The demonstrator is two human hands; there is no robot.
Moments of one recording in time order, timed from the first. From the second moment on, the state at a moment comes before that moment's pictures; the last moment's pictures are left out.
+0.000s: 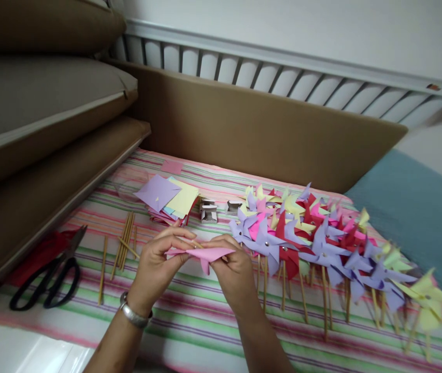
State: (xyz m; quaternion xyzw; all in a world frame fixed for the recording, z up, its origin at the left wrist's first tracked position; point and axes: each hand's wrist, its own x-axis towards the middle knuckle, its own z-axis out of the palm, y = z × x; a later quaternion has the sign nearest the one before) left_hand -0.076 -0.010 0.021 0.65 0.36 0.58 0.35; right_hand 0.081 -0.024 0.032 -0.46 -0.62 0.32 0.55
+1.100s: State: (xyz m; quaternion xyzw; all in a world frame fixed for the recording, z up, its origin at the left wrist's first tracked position) left_hand -0.076 -0.012 0.024 0.66 0.35 0.59 0.29; right_hand 0.074 -0.025 0.026 -0.48 -0.58 0.35 0.56
